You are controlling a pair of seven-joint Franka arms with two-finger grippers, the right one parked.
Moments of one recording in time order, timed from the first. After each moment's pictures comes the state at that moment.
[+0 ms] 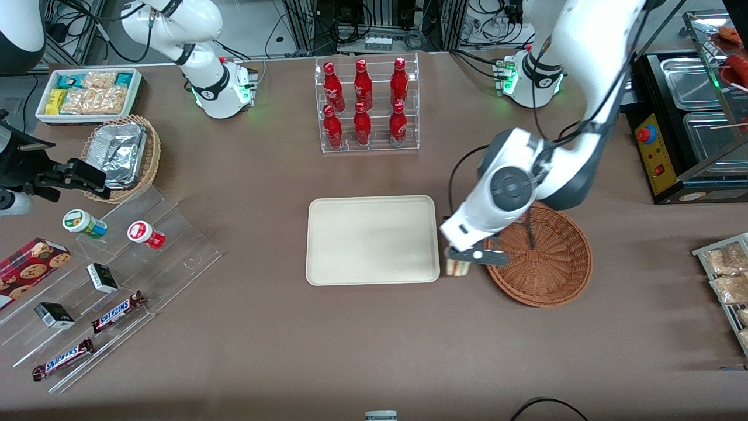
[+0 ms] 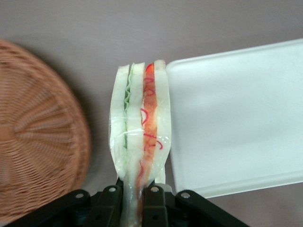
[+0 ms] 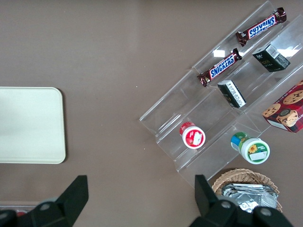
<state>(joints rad) -0.29 0.50 -0.26 -1.64 0.03 2.01 -0.37</state>
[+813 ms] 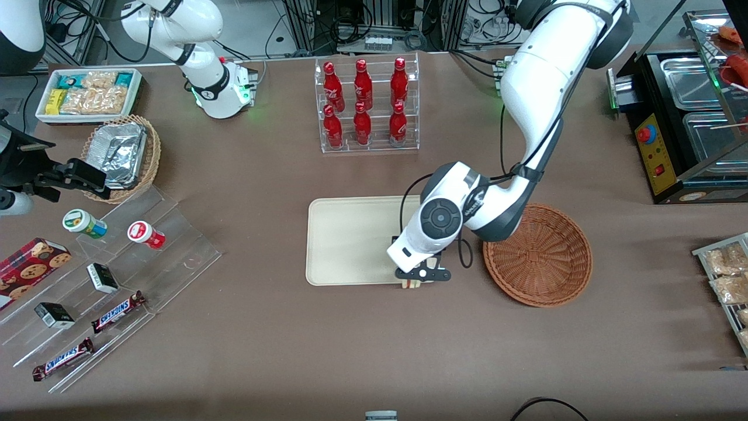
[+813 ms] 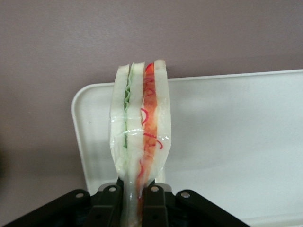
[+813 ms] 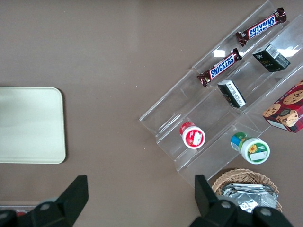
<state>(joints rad) -0.43 0.79 -0.25 -1.31 0.05 2.02 -0.60</state>
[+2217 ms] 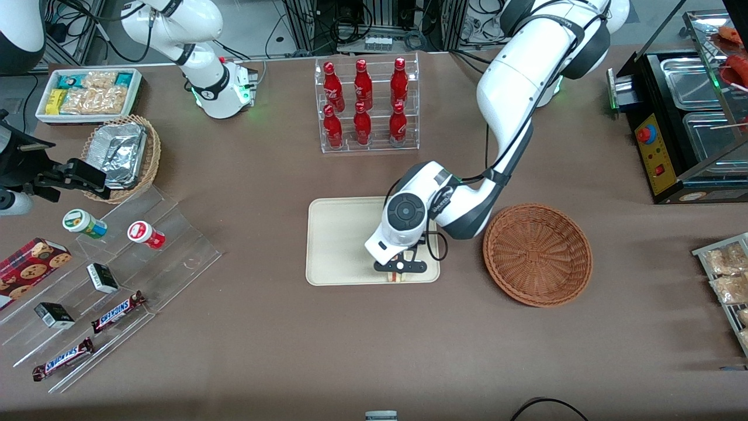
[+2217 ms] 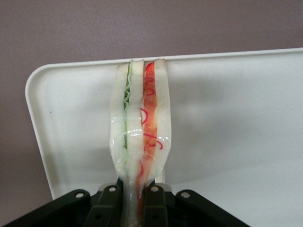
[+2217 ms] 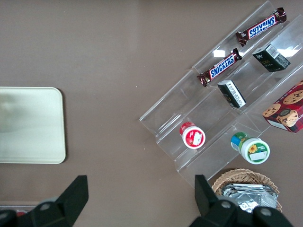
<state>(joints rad) -0.51 0.85 -0.25 -1.28 0.10 2.02 -0.69</state>
